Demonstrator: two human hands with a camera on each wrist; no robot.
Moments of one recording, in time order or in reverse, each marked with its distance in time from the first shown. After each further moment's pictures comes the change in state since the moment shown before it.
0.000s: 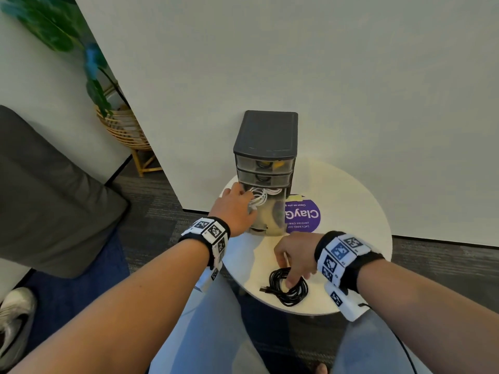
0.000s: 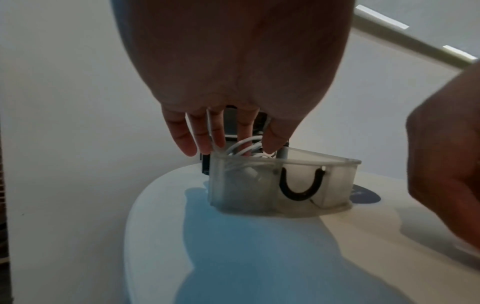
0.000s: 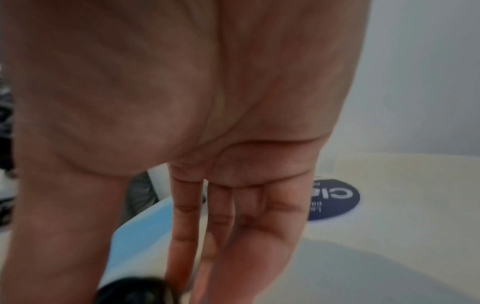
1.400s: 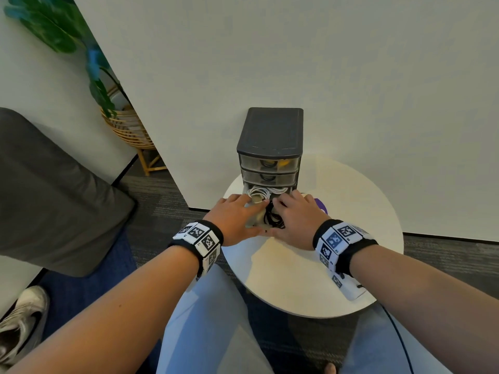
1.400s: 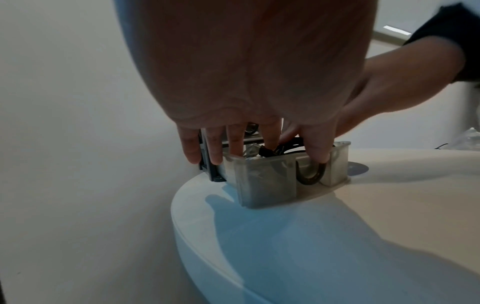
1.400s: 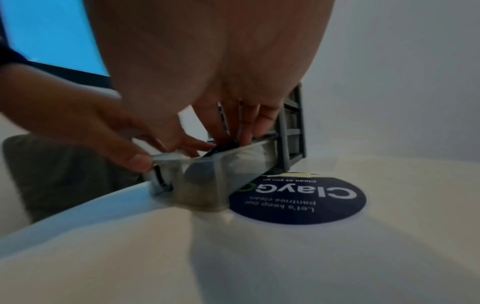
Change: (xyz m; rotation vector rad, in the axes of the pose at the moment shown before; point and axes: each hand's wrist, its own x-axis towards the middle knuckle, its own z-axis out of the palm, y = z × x) left_hand -0.006 -0.022 0.004 0.292 -0.131 0.229; right_hand 0.039 0.017 -0.015 -0.279 0.692 -0.031
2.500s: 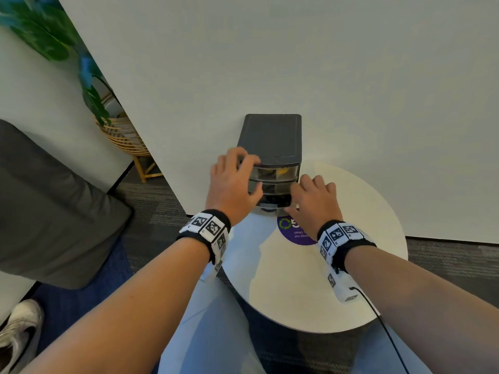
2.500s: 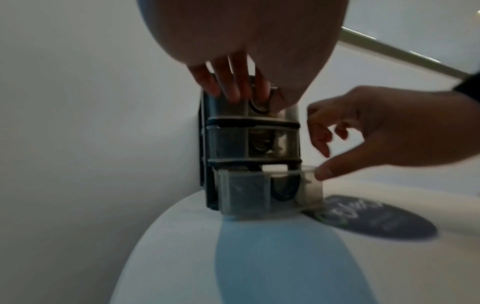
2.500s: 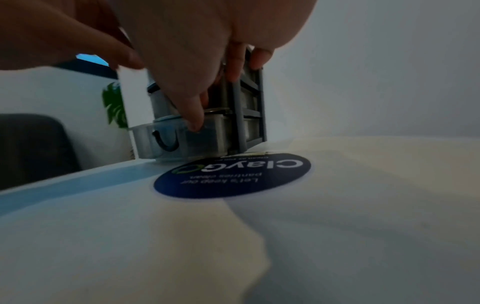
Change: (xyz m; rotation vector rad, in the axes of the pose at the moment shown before) left_hand 0.034 0.001 -0.046 -0.182 0.759 -0.096; right_hand 0.023 0.032 0.001 -0.054 0.362 0.277
